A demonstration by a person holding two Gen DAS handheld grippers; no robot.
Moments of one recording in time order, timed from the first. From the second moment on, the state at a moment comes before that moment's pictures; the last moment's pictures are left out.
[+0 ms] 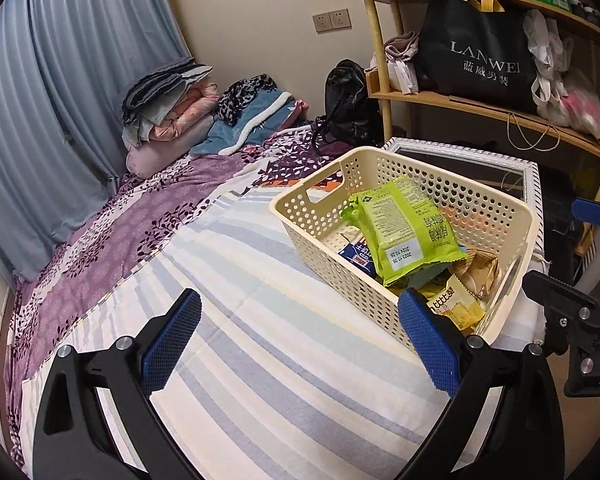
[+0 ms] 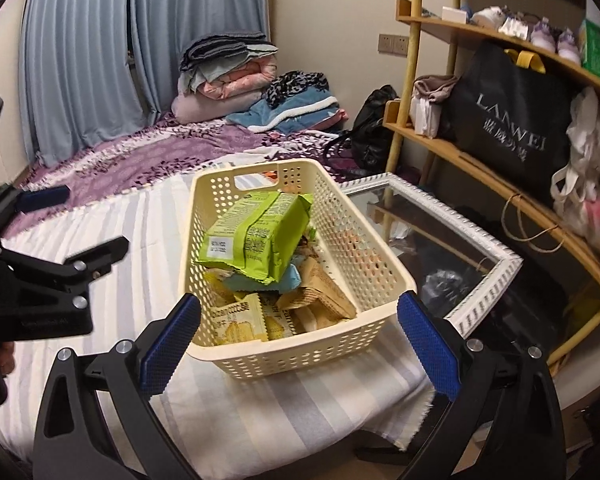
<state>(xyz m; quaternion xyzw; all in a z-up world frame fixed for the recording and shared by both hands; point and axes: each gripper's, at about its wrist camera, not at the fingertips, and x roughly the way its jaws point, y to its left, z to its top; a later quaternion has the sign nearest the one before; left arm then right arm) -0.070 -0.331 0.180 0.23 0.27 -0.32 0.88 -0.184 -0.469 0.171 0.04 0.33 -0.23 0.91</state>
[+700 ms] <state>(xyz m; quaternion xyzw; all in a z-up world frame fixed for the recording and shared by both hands) -0.077 -0.314 0.180 0.22 0.28 -0.31 0.88 -0.190 -0.442 0.178 -0.01 0.33 -0.23 0.92</state>
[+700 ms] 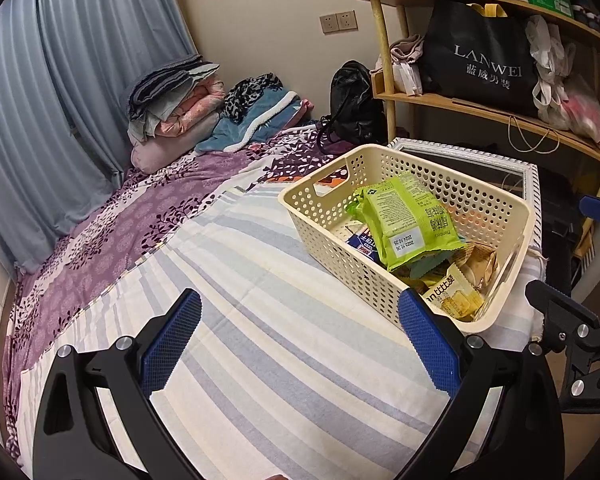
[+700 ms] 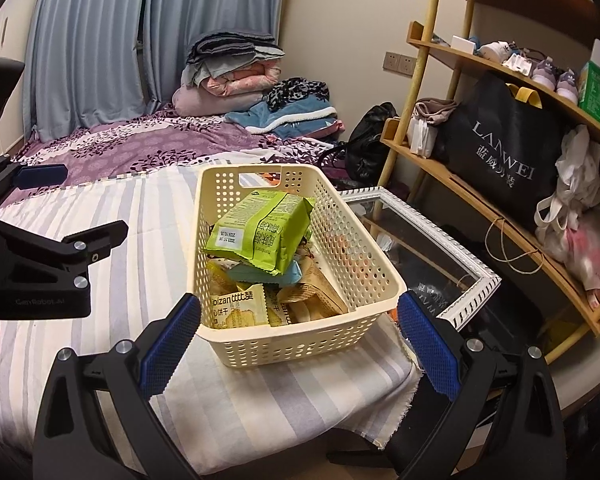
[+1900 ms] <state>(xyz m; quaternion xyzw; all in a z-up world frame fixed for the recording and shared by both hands) -0.079 -0.332 0.160 0.27 0.28 -0.30 0.87 -0.184 -0.450 0.159 0.01 0.34 -0.22 0.91</state>
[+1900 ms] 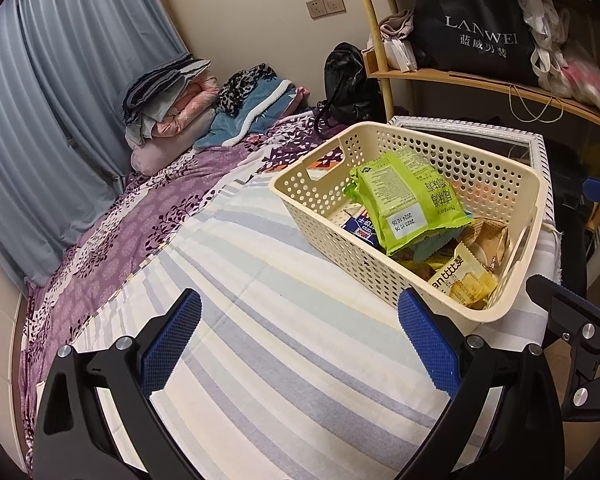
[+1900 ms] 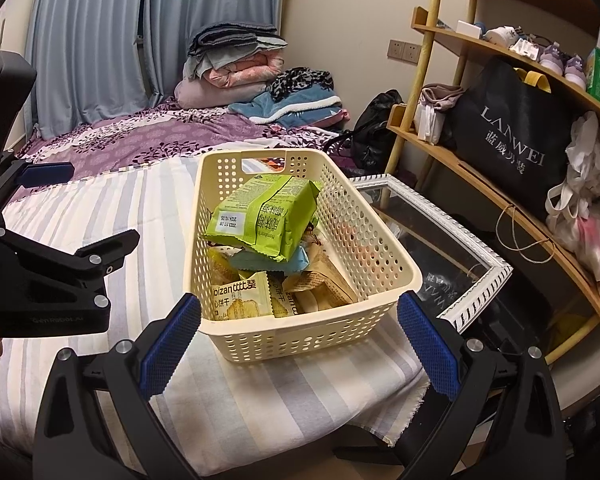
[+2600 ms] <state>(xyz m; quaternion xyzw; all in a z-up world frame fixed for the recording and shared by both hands) -0.088 -0.338 0.158 0.28 0.26 -0.32 0.86 -0.186 -0.456 0.151 0.02 0.35 -0.22 0.91</state>
